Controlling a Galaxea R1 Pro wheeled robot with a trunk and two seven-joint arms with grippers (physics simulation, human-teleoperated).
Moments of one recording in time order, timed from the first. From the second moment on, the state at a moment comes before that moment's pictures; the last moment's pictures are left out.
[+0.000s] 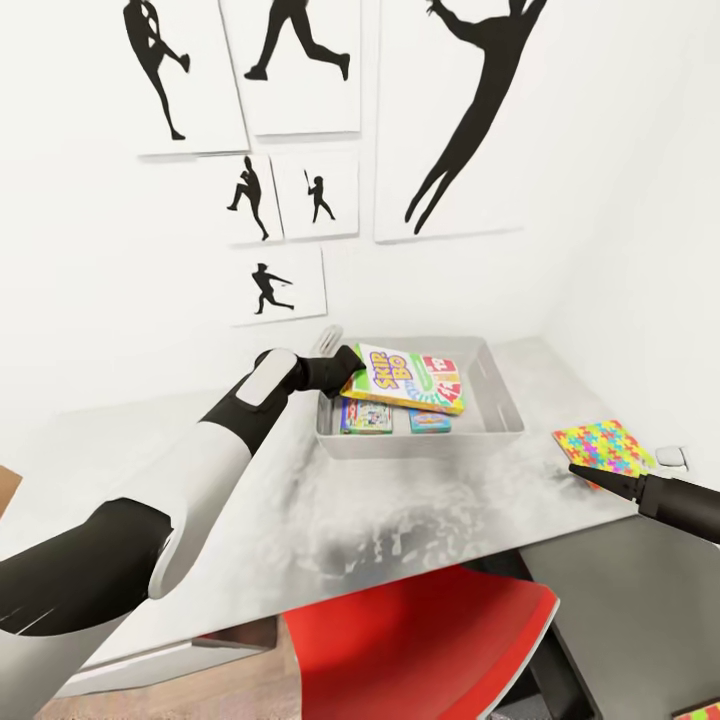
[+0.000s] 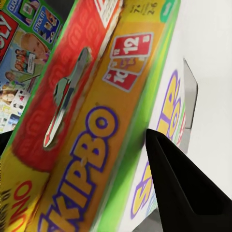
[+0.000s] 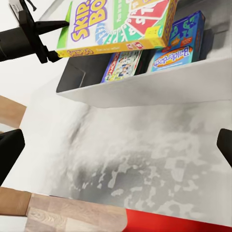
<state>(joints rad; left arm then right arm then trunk) -1.27 -0.15 -0.30 -0.59 1.38 0.56 0.34 -0.32 -0.50 -0.45 -1.61 -0.54 1.04 0.99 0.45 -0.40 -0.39</state>
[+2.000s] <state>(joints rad) -1.34 -0.15 -0.29 -0.56 1.38 0.56 0.31 -0.32 -0.50 -0.45 -1.61 -0.54 1.04 0.99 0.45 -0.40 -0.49</state>
